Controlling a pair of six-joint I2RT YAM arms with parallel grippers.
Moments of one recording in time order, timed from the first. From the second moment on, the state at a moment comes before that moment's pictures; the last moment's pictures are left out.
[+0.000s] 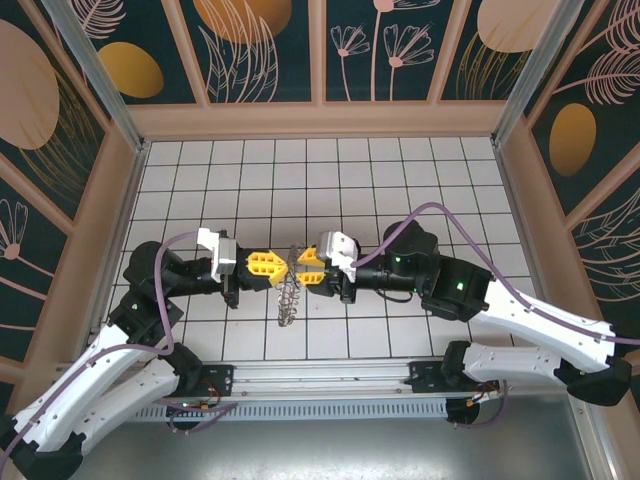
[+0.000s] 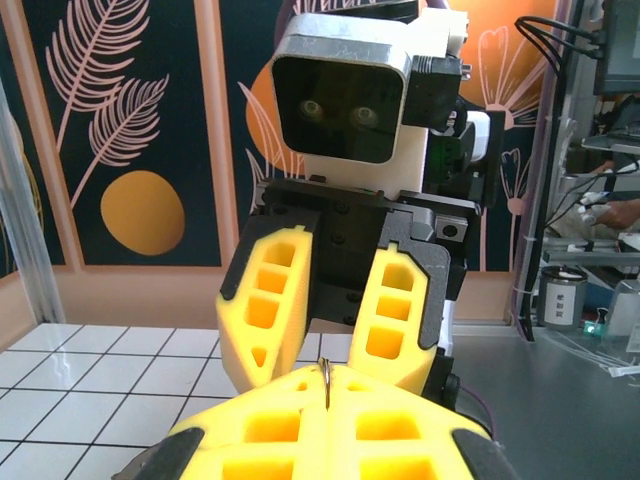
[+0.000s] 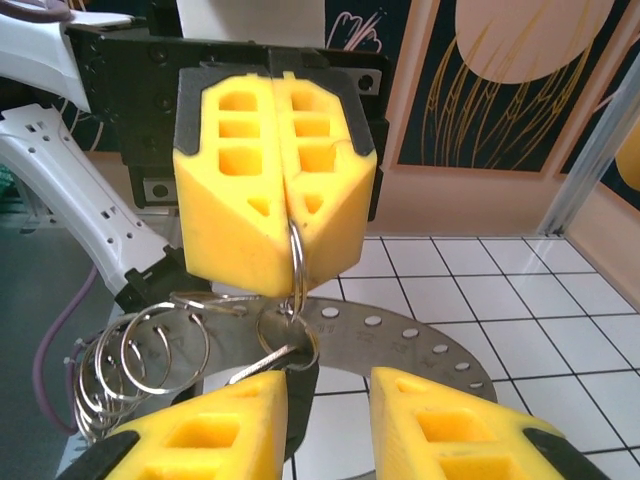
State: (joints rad) left arm -0.67 0.65 0.72 0.12 0.85 -0.15; right arm 1.16 0.99 1.07 -0.27 -0.28 -0.21
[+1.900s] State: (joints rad) left arm -0.67 0.64 0.71 0.19 0.93 -0.21; right arm 1.16 1.00 1.02 -0.12 -0.42 -0.19
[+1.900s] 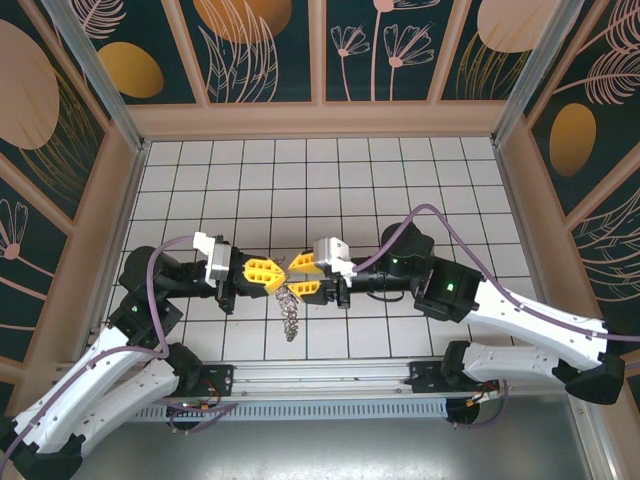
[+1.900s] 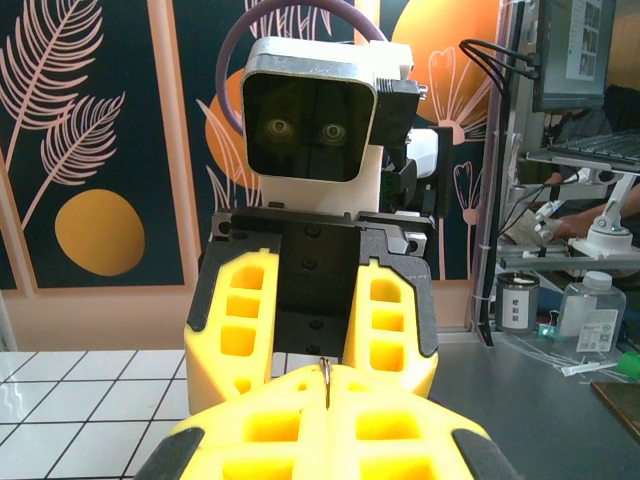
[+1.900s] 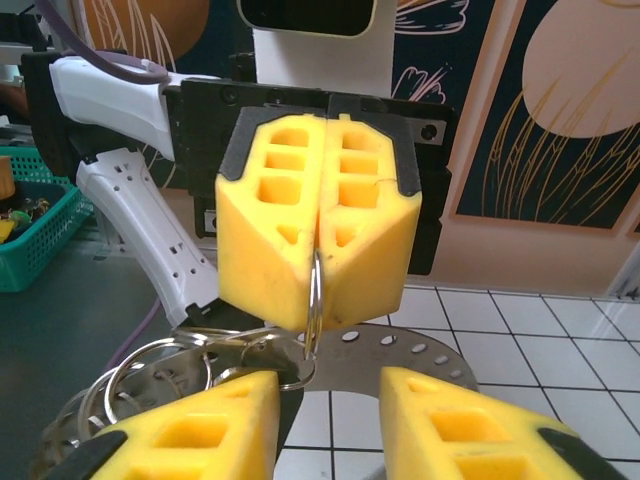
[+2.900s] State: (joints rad) left arm -0.67 0.65 0.71 0.19 0.94 -0.21; right arm 1.16 1.02 0.99 -0.08 -0.44 -0.15
